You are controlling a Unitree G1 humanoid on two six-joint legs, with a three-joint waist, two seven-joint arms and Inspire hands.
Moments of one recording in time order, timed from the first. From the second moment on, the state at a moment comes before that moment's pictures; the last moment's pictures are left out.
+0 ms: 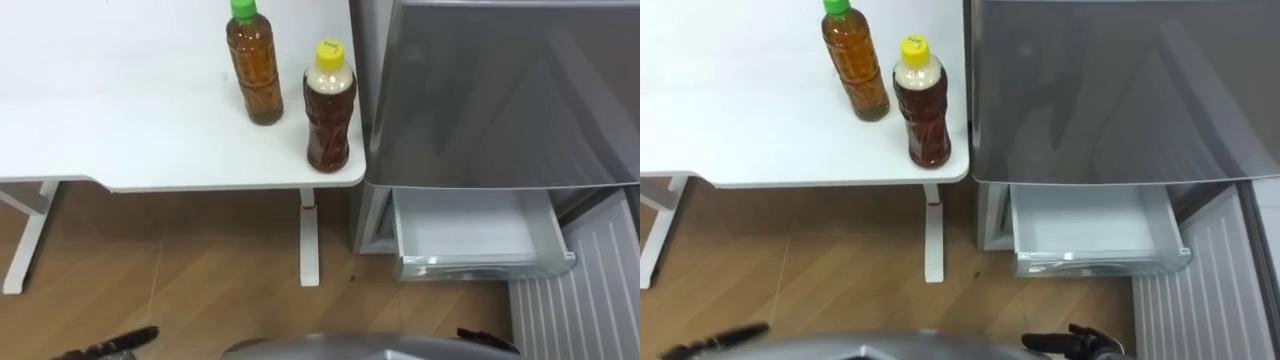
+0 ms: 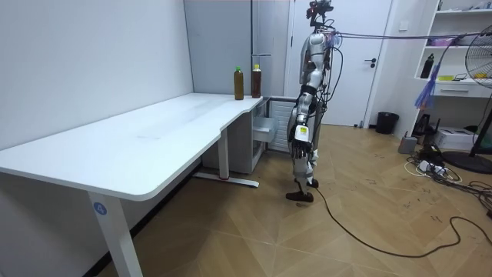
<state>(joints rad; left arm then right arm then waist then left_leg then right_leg) 0.20 0.18 0.43 0.77 -0.32 0.09 0.59 0.08 -0.24 0.02 1.27 0.27 0.09 0.14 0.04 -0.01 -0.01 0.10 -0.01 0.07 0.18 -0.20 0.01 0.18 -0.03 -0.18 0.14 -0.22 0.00</state>
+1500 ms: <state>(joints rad) 0.10 0.20 0.12 -0.44 -0.27 -0.05 0.01 0.10 -0.26 -0.05 1.27 0.19 -0.03 0.20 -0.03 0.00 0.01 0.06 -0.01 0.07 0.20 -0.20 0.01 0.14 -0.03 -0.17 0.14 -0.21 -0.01</state>
